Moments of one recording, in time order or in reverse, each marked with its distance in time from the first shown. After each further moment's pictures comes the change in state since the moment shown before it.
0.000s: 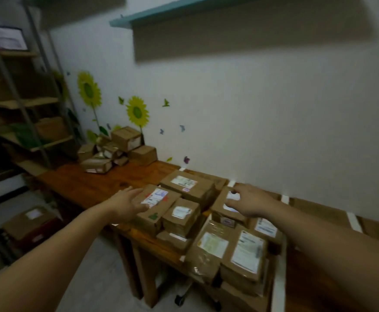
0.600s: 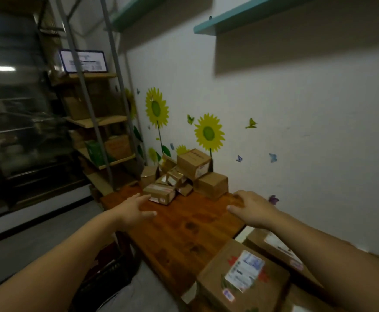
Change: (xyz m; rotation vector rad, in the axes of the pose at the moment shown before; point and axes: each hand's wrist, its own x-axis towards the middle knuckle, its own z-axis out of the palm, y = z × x) left_hand 0.182 -0.235 -0.162 -0.149 0.106 -0.243; right_hand 0.326 -0.269 0.044 0.172 -0.002 -0.271
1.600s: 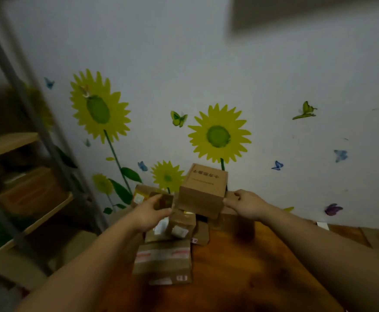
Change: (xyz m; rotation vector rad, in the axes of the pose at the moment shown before) left_hand 0.530 -0.107 -0.105 -0.138 -0.208 0.349; right_hand 0.447 -0.117 0.111 0.237 0.119 0.532
